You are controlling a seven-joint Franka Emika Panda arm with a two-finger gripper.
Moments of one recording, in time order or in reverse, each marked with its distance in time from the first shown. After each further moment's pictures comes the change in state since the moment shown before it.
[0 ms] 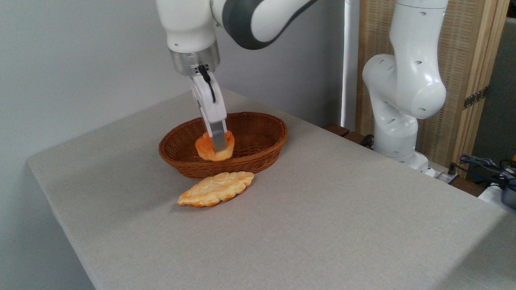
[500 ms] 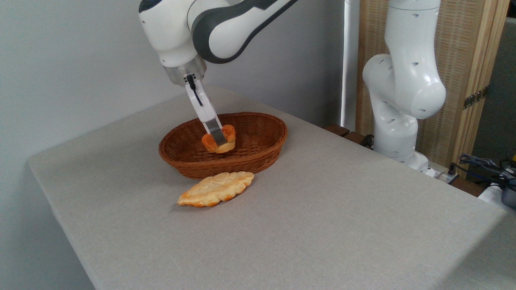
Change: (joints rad) arm -0.005 0.109 -0.202 -0.011 -0.020 -0.015 -0.127
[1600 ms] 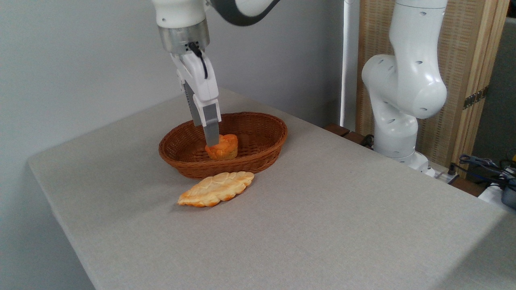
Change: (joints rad) arm 0.035 -0.108 0.171 0.104 0.110 0.003 0.001
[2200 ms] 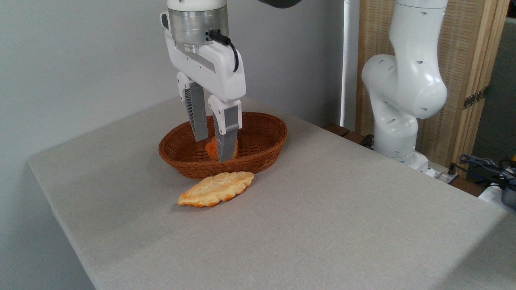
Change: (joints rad) arm 0.003 0.000 0.172 0.078 0.085 0.000 -0.013
